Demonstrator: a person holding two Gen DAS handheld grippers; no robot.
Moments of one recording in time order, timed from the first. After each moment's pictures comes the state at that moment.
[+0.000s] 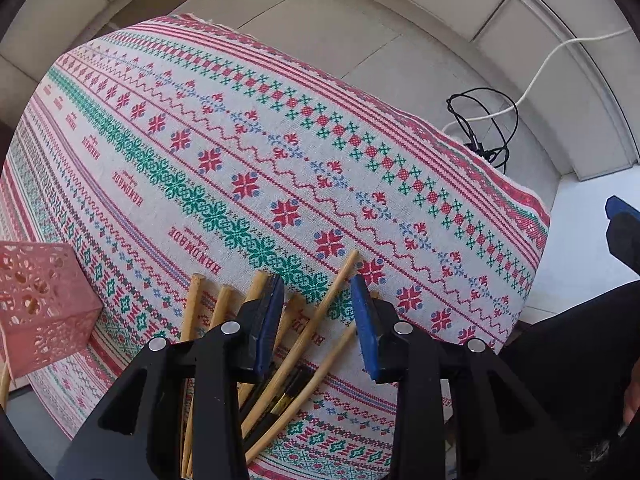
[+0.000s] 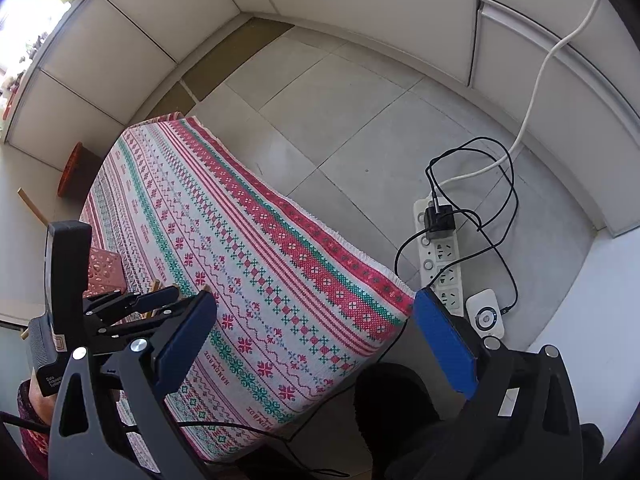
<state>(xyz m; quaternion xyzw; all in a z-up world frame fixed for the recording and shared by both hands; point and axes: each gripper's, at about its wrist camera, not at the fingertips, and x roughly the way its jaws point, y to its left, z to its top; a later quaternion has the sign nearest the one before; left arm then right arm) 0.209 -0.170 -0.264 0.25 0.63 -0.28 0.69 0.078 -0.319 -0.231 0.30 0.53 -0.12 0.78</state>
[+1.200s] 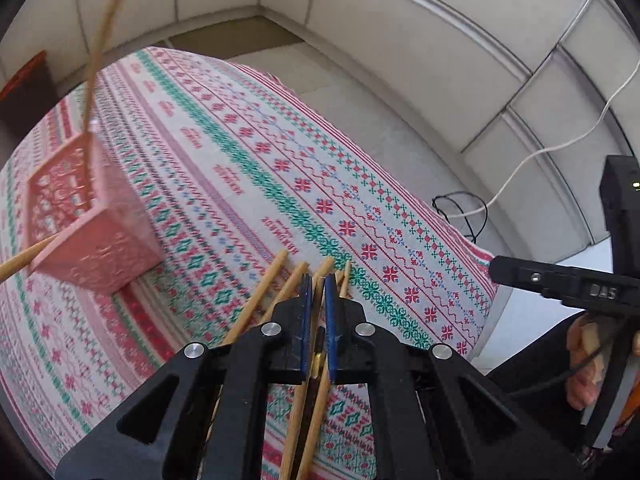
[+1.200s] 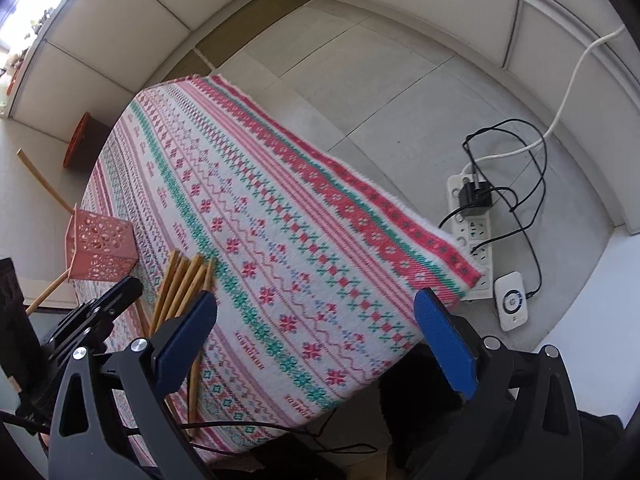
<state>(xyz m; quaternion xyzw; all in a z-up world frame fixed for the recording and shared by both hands) 0.186 -0.043 -0.188 0.05 0.52 -0.28 0.80 0.105 -0.268 -0.242 0.30 0.57 -0.08 0.76</state>
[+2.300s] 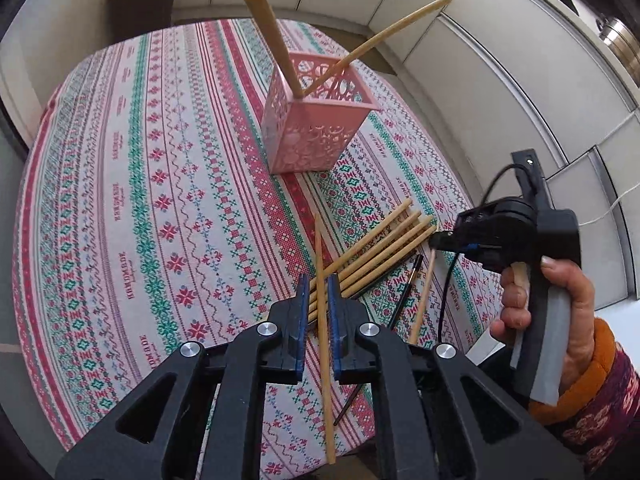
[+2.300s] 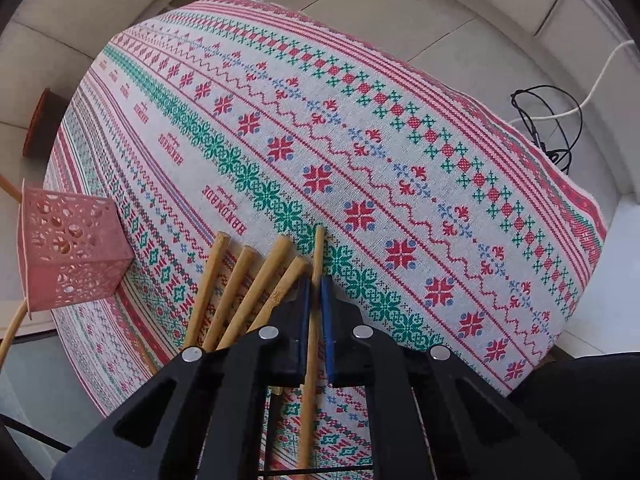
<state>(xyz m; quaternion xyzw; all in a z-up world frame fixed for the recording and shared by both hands) 0.139 0.095 -0.188 -0.09 0.55 -0.17 0.82 0.181 -0.154 -0.288 0.30 0.63 -0.14 0.71</state>
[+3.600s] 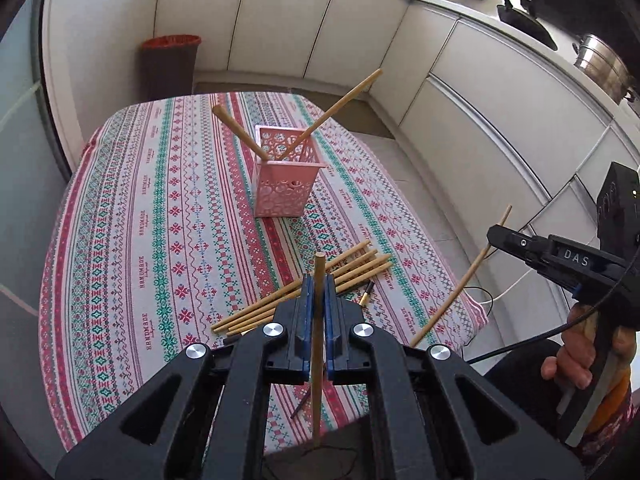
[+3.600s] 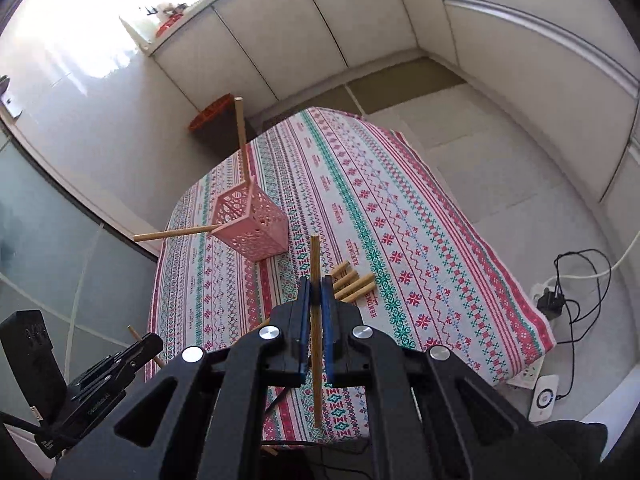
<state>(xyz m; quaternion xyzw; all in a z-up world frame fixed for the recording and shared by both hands) 0.065 0.059 -0.118 -0.09 0.43 -0.13 0.89 0.082 -0.174 -0.131 0.20 0.44 0.11 0.87</state>
